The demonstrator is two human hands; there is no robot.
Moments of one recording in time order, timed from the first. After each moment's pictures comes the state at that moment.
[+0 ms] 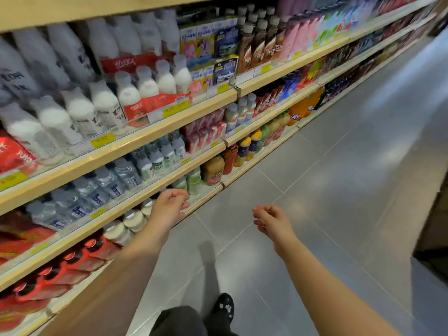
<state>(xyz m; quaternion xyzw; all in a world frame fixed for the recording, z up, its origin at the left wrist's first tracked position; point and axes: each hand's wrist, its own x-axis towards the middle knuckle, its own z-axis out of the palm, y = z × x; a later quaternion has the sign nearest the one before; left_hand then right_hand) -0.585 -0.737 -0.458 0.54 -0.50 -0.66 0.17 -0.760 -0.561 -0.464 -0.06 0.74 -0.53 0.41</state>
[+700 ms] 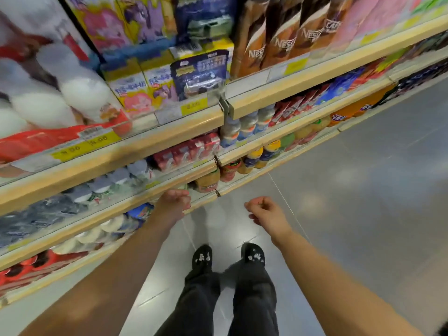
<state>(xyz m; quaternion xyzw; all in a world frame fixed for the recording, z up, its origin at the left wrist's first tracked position) -0.843 -0.873 -0.584 0.67 -0.40 -0.62 0.11 -1.043 -0.748 -0.578 -0.14 0.75 -0.38 0.53</state>
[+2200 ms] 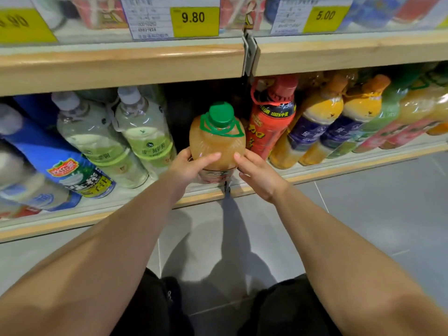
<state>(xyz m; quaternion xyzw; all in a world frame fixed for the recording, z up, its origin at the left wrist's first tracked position) -0.917 -0.921 -0.983 0.55 -0.42 -0.65 0.30 -1.100 -0.882 -0.977 -0.41 0.56 -0.34 0.63</state>
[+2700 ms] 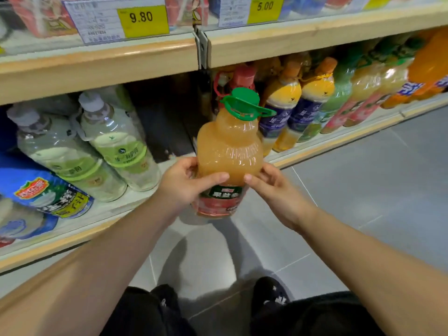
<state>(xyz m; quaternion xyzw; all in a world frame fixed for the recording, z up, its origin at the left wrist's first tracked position) -0.939 -0.859 -0.930 0.49 -0.54 -0.63 0.25 -1.125 -0.783 -0.942 -0.38 0.57 -0.46 0.57</state>
